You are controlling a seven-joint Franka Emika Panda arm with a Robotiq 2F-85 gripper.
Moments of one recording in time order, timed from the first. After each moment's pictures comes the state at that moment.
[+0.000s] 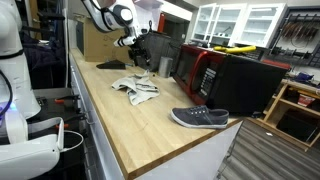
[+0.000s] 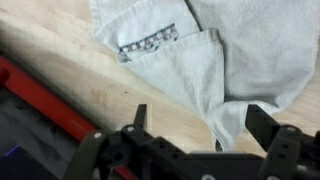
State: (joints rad) arm 0.01 -0.07 0.01 -2.49 -0.49 2.76 0.09
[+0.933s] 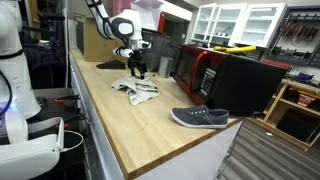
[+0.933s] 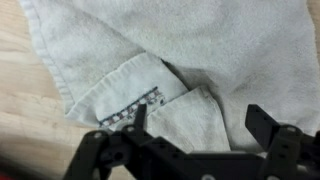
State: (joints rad) arm -0.01 0.03 -0.01 -2.51 -0.21 2.76 -0.02
